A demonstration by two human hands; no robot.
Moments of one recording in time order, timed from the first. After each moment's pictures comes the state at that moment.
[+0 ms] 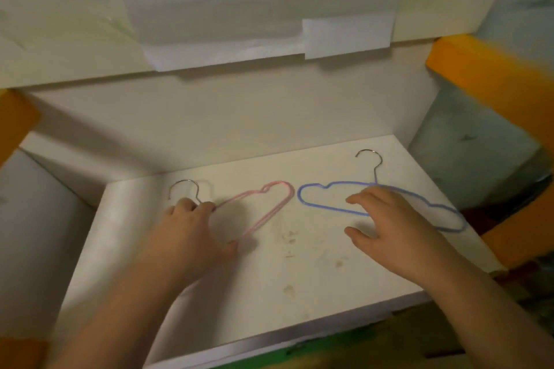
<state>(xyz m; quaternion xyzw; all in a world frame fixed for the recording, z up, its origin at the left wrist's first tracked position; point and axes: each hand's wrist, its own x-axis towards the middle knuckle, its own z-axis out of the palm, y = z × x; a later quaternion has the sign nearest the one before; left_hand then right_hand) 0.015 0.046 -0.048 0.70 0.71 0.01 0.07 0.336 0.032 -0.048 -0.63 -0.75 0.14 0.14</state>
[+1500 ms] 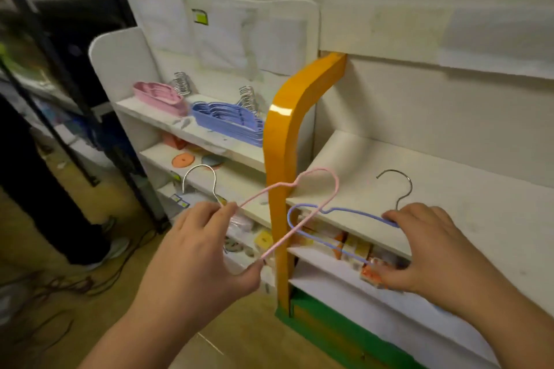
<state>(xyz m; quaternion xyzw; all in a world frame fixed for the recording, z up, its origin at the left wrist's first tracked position) -0.067 -0.329 0.010 0.49 0.85 0.15 -0.08 0.158 -0.109 -0.004 -0.34 -0.93 0.08 0.05</state>
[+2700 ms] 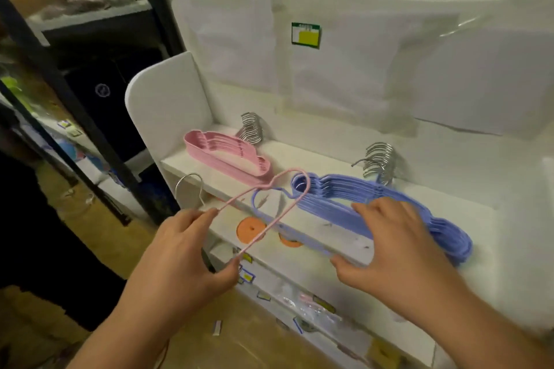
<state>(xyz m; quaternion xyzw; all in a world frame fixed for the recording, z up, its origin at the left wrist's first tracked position) -0.554 -0.262 0.009 0.44 0.89 0.12 -0.02 -0.348 -0.070 -0.011 -0.34 -0.92 0.12 0.16</state>
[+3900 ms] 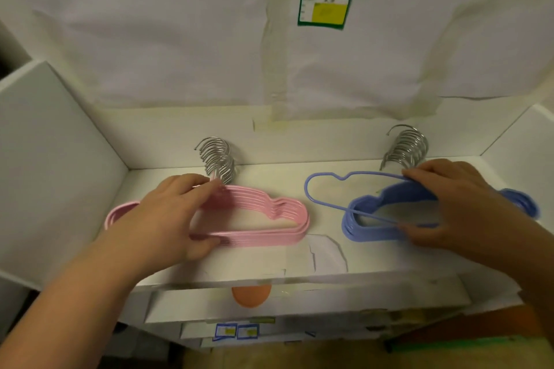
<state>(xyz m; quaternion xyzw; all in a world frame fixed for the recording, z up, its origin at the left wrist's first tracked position) -0.892 -0.071 -0.033 0.81 0.59 0.08 0.02 -0.473 -0.038 -0.005 -0.56 -0.82 0.04 0.06</state>
